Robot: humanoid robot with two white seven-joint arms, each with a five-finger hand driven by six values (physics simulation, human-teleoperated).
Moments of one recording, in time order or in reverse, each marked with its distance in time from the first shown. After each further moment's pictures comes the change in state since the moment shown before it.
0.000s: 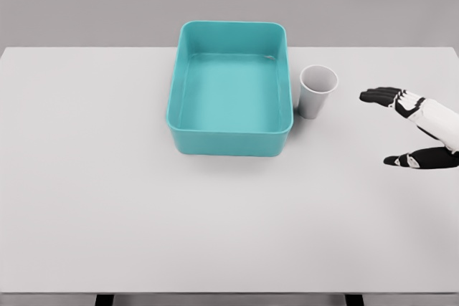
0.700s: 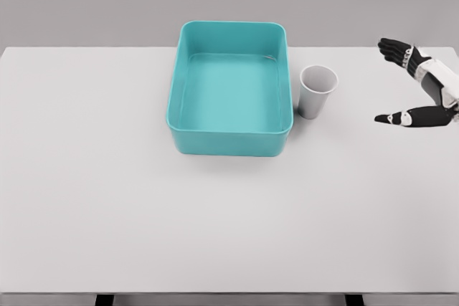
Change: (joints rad) left arm 0.000 0.000 0.000 0.000 0.000 0.000 0.000; right arm -0.193 0.250 -0.048 0.140 -0.235 0.422 0.131
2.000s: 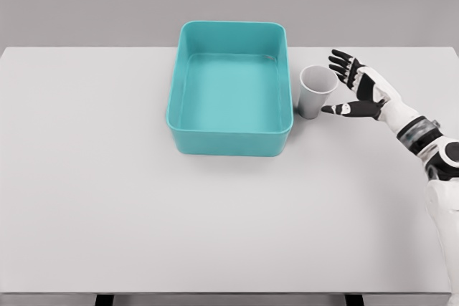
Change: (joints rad) left arm 0.000 0.000 0.000 0.000 0.000 0.000 0.000; right arm -0.272 0.260 0.142 0.480 0.001 0.117 0.001
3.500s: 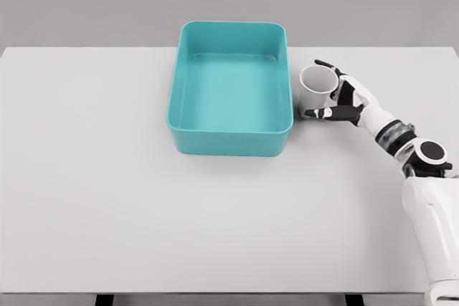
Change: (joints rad) left arm 0.000 0.000 0.000 0.000 0.000 0.000 0.000; right arm -0.049 0.078 0.008 0.123 0.011 0.050 0.000
